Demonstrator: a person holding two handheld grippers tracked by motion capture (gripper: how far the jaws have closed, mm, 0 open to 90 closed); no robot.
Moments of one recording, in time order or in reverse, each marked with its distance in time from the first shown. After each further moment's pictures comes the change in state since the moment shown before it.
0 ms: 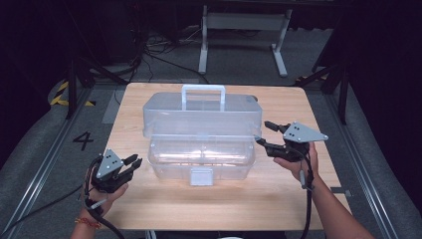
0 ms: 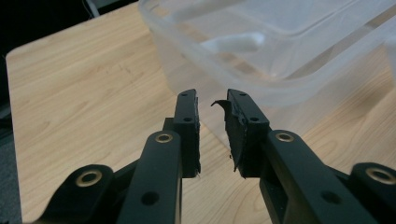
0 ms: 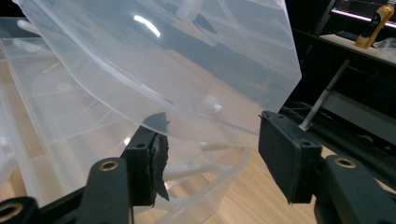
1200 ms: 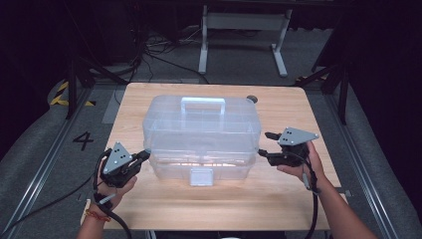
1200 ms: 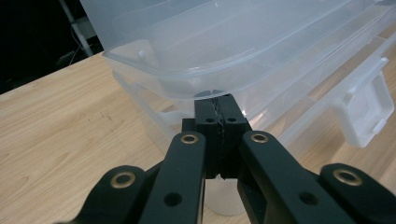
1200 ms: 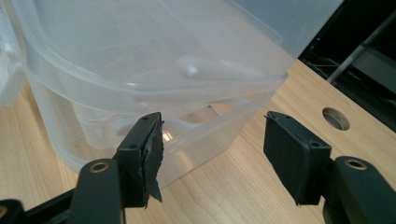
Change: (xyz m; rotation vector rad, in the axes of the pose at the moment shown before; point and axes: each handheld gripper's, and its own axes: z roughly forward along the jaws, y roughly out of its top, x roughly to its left) left arm -0.020 0.039 -0.001 -0.106 -0.046 0.040; right arm -0.001 -0.017 0.002 0.239 0.089 -0.068
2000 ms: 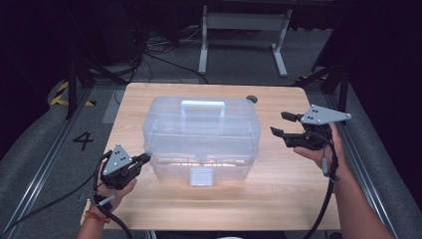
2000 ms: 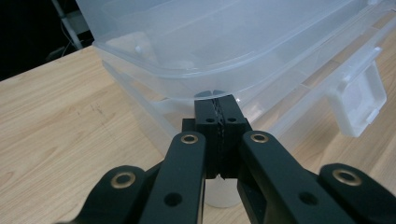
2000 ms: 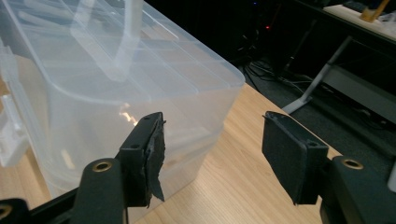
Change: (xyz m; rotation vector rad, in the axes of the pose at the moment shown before) left arm 0.001 -0.008 0.002 0.009 -0.029 -0.010; right arm -0.034 0.043 -0.052 -0.090 -0.069 0.069
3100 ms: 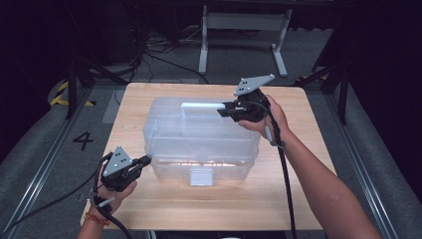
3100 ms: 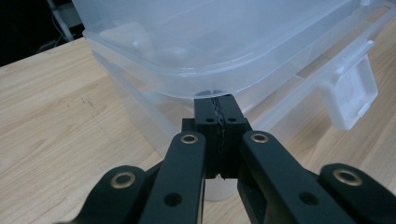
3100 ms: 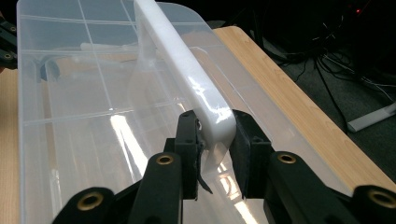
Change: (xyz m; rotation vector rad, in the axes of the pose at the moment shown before) left arm -0.001 -0.006 0.000 0.014 -0.027 -0.021; right arm 0.036 0.099 0.116 0.124 0.272 -0.063
